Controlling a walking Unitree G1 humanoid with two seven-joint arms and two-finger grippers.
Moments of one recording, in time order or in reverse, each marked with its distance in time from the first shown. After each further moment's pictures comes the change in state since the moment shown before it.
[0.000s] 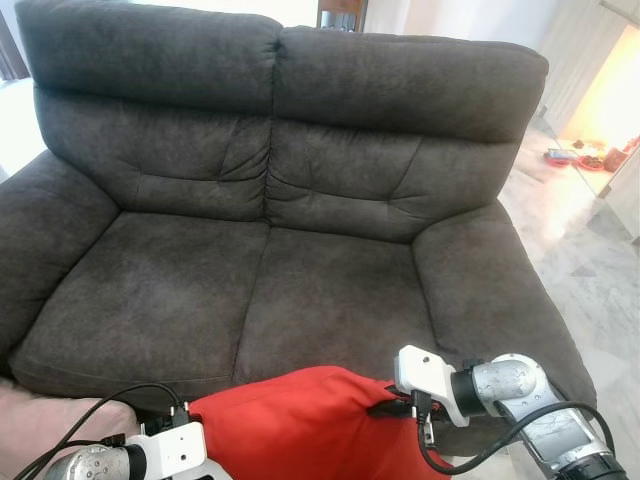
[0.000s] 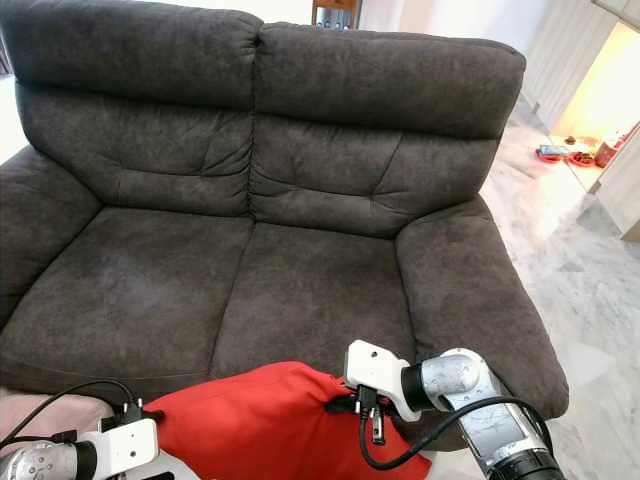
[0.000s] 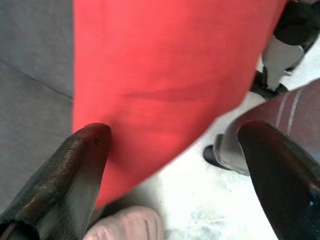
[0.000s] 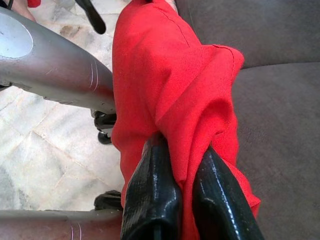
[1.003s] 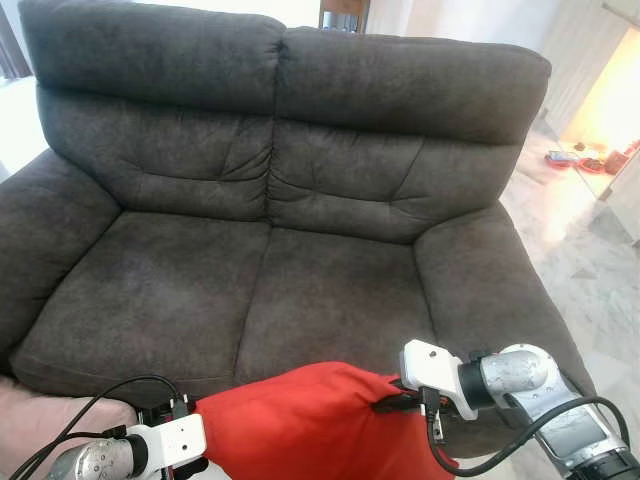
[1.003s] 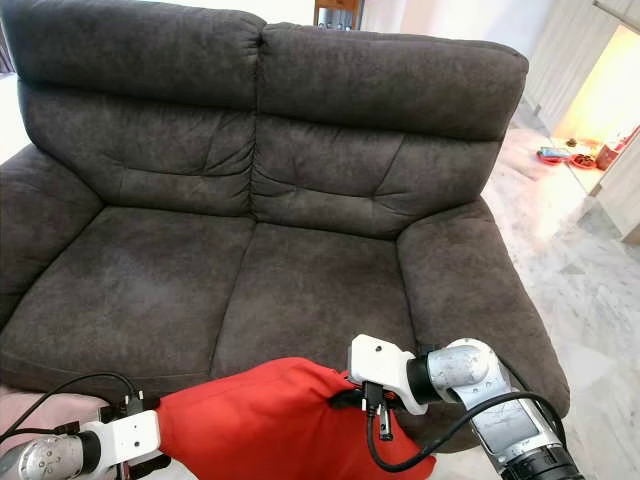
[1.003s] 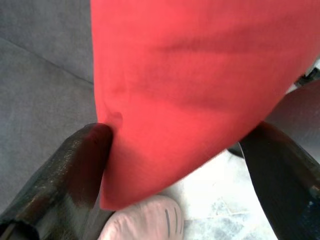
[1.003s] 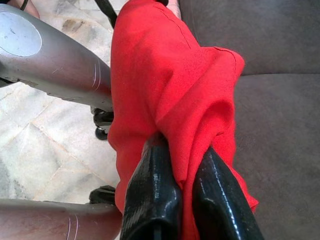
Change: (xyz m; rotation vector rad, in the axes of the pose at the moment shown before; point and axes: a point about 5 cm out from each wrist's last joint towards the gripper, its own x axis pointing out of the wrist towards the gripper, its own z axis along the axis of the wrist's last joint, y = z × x) left arm 0.012 0.008 -0.016 0.047 0.059 0.067; right arm -0.012 -0.001 0.013 -0.046 0.004 0.008
